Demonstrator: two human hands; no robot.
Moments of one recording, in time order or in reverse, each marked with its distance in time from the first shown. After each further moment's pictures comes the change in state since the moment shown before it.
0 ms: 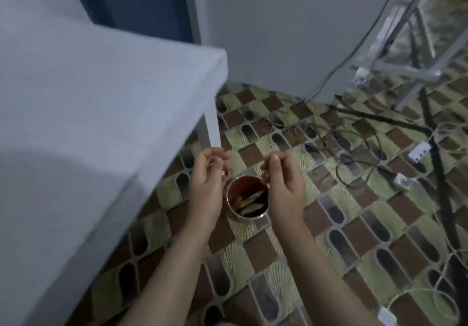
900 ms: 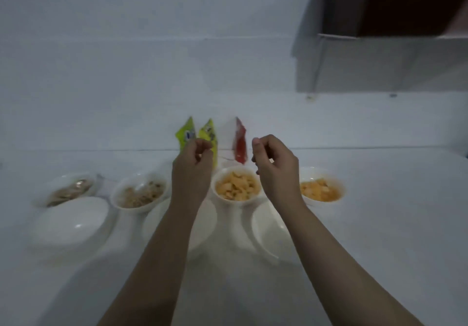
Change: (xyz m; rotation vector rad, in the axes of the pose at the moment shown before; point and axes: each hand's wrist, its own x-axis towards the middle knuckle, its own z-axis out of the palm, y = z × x) left_hand -0.327 0.212 -0.562 0.367 1.338 0.230; right_hand -0.441 -0.287 0.385 0.271 -1.194 -0.496
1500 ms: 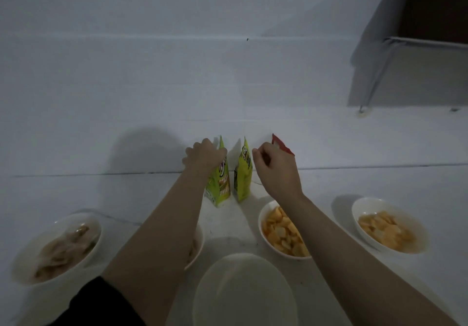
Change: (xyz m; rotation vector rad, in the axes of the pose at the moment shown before) left_hand 0.272 -0.133 0.008 0.790 -0.440 -0.238; right_hand 0.124 0.076 0.172 -0.476 -0.084 -0.051
